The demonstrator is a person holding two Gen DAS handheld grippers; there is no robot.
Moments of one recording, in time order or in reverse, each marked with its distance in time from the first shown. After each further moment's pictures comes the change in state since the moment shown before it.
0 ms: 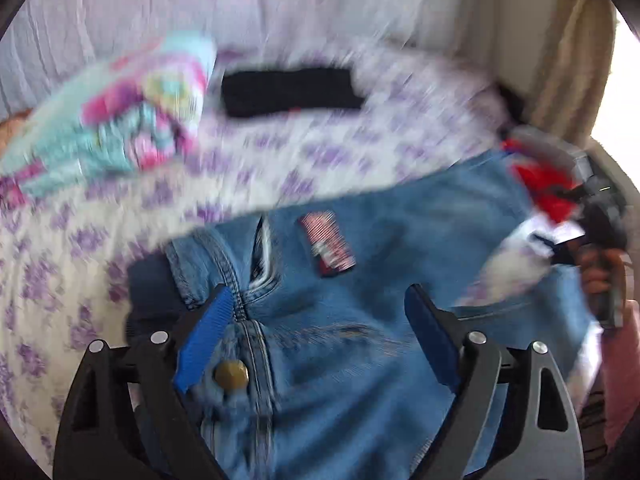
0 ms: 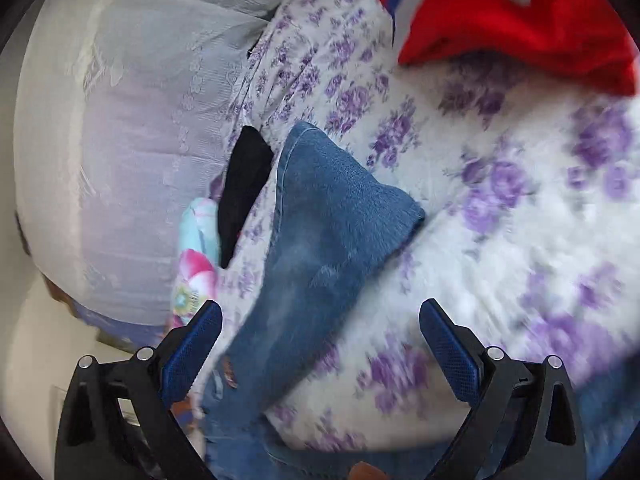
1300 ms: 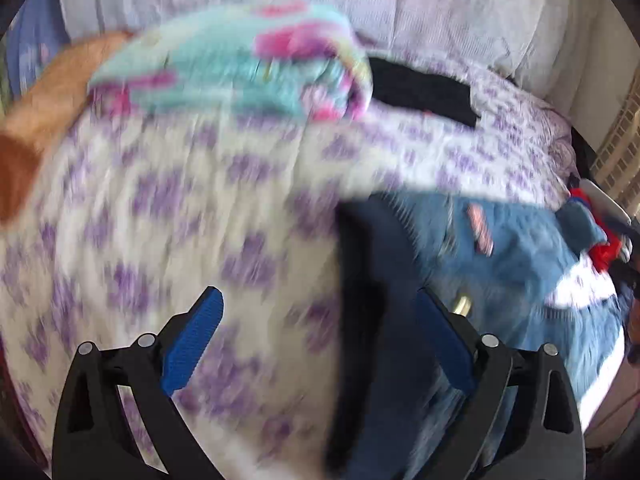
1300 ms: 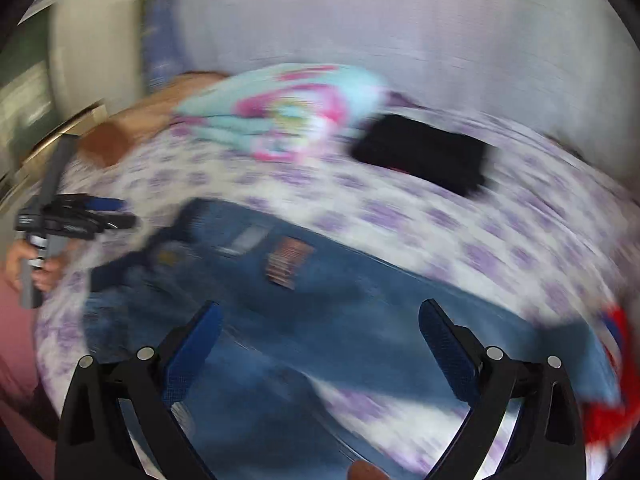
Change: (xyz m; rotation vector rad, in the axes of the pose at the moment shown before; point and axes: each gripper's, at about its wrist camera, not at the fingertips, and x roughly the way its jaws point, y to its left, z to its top) left arm -0.059 0.137 -0.057 -0.268 0.043 0.079; right arm 0.114 0.252 -0.179 -1.306 0.274 -0.232
